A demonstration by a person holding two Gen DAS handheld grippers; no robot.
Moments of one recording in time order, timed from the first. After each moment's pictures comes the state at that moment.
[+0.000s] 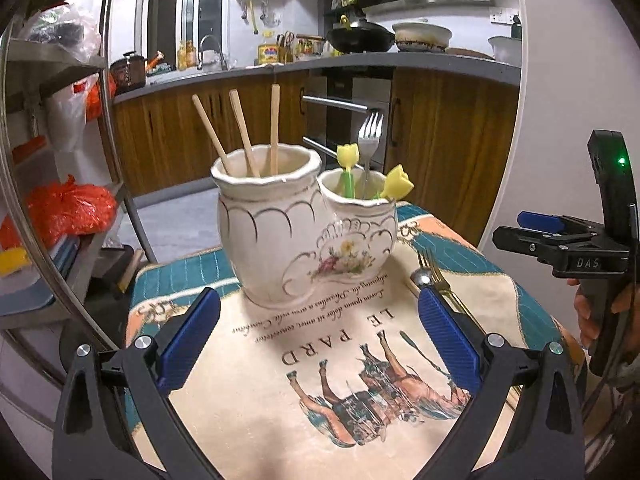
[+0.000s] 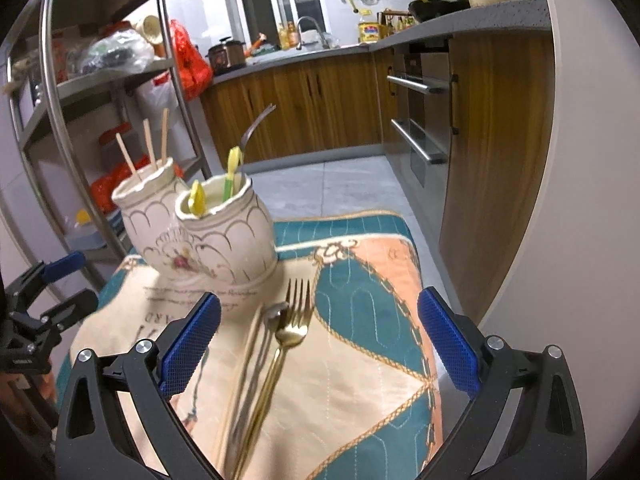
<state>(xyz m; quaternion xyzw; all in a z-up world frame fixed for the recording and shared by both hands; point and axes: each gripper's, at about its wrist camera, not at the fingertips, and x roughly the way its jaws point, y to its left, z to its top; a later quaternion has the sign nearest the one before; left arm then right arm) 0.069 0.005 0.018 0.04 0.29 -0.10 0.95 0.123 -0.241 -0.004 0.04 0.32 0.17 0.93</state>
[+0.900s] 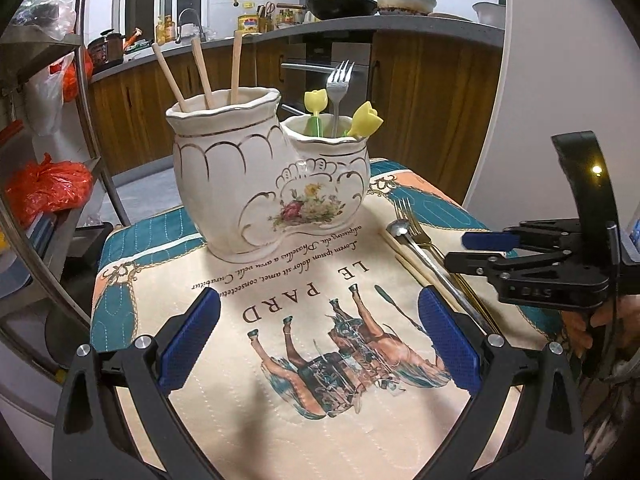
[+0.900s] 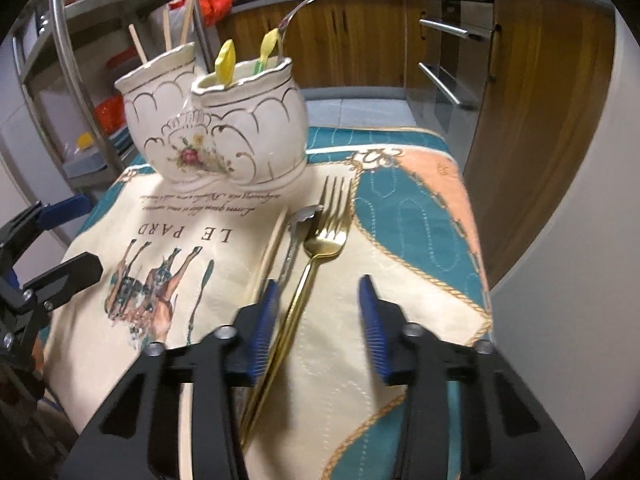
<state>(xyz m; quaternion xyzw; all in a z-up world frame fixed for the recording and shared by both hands) 0.064 -0.011 -0.010 0.04 0.34 -0.14 0.93 0.119 -0.201 -0.050 -0.03 0.42 0.19 0.88</state>
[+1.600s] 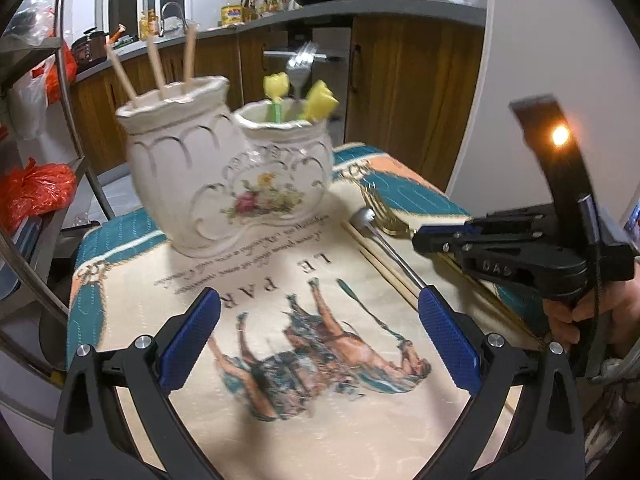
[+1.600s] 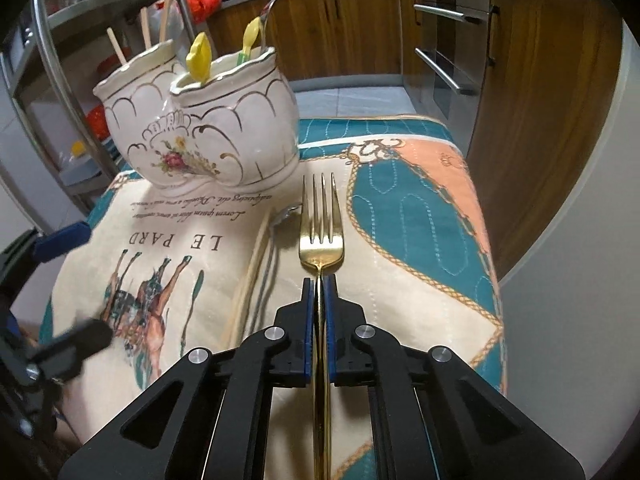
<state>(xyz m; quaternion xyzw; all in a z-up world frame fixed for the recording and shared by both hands) 0.065 -0.043 -0.016 0.06 0.37 -0.15 0.92 0.133 -0.205 -0.053 0.00 0.44 0.19 0.88</state>
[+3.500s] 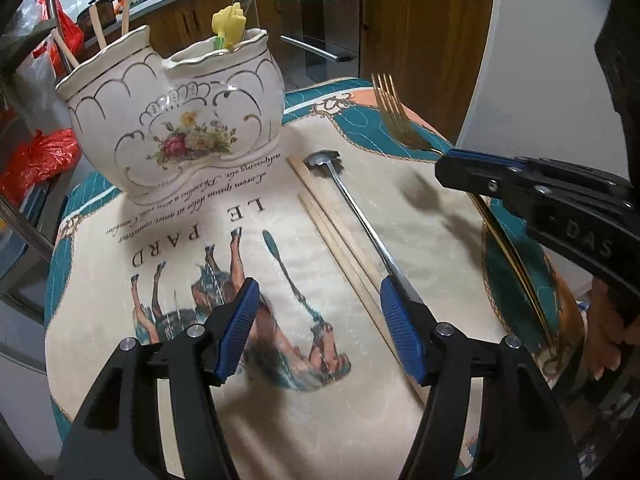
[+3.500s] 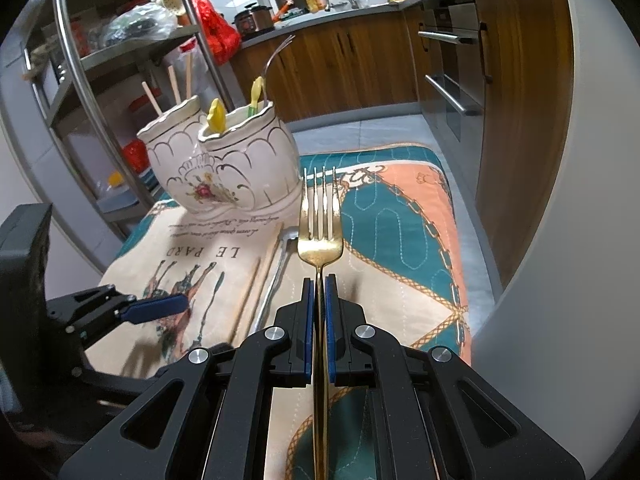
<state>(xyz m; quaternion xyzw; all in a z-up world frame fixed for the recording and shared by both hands) 0.087 -0.124 -0.052 0.08 0.46 -0.08 0.88 0.108 -0.254 -0.039 0.05 0.38 0.24 0.89</state>
